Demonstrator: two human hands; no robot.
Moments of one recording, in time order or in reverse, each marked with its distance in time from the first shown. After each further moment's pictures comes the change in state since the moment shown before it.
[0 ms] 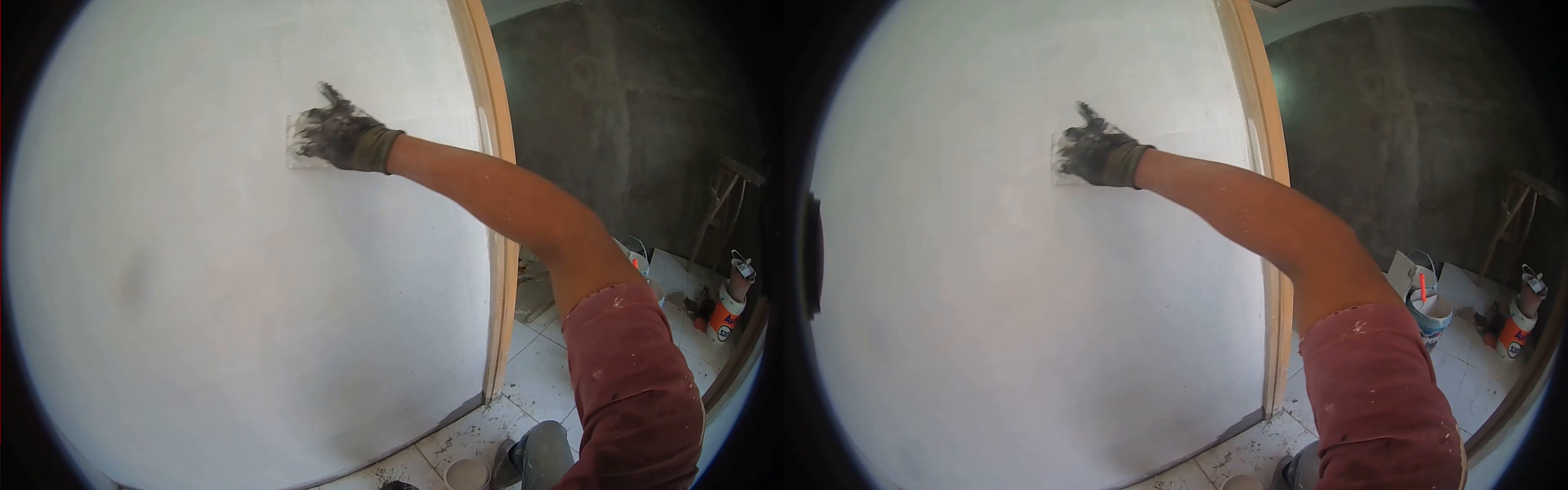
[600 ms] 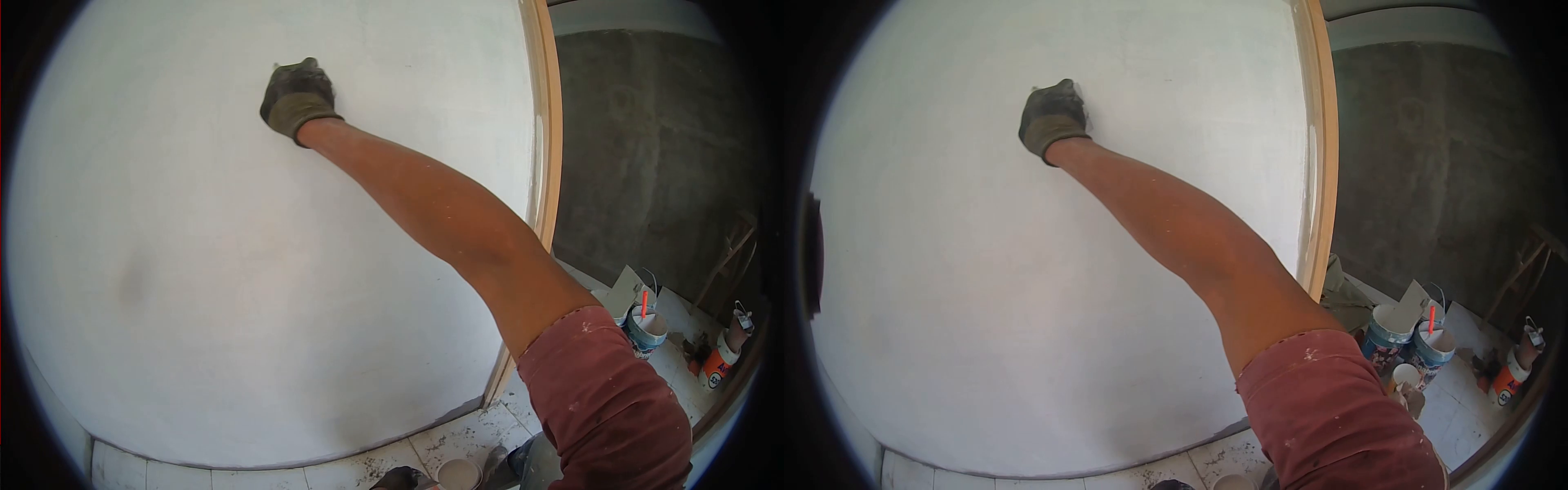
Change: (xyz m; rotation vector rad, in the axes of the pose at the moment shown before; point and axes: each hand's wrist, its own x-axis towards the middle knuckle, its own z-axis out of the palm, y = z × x) left_hand -0.002 0.029 -0.011 -0.158 0.017 0.012; right_hand 0.187 -0.099 -0.035 0.495 -0.056 0.927
